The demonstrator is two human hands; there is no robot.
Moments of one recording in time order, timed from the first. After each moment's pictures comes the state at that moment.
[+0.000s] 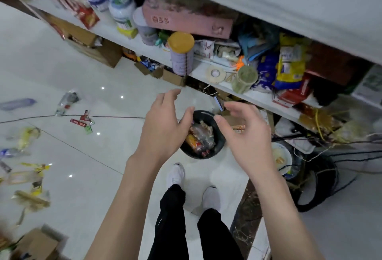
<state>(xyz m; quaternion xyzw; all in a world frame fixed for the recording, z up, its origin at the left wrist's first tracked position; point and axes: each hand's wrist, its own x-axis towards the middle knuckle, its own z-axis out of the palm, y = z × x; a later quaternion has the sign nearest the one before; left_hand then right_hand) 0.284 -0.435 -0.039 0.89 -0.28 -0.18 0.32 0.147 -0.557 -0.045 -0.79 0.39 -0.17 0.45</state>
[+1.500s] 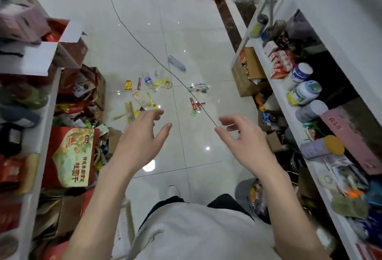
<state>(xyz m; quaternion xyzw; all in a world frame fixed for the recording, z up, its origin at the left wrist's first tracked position) 0.247 0.088 0.110 0.93 0.12 -0.03 0.34 0.299 -0.162 0.124 -0.92 -0.09 0.11 0.36</state>
